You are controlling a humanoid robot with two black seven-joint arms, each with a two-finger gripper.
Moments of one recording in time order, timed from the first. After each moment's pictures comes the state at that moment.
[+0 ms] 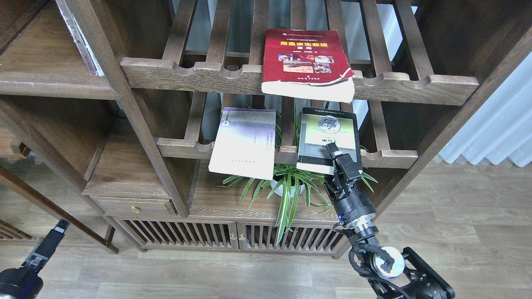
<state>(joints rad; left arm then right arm) 0.21 0.48 -1.15 -0.98 -0.02 -0.49 -0.20 0.07 0.01 1.16 1.01 0.25 0.58 0.01</state>
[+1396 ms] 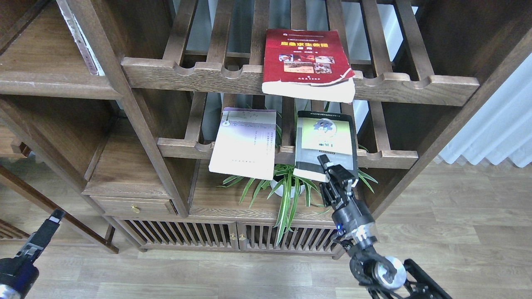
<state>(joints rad) 0.17 0.48 -1.16 -0.98 -0.02 -0.49 -0.21 -0.11 0.02 1.12 1.12 0.35 0.58 -0.10</state>
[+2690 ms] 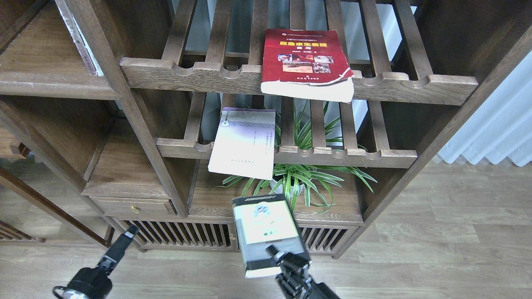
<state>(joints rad) 0.14 0.27 -0.93 -1.02 -0.05 -0.49 -0.19 -0.17 0.01 0.79 0.97 0.36 0.58 -0.30</state>
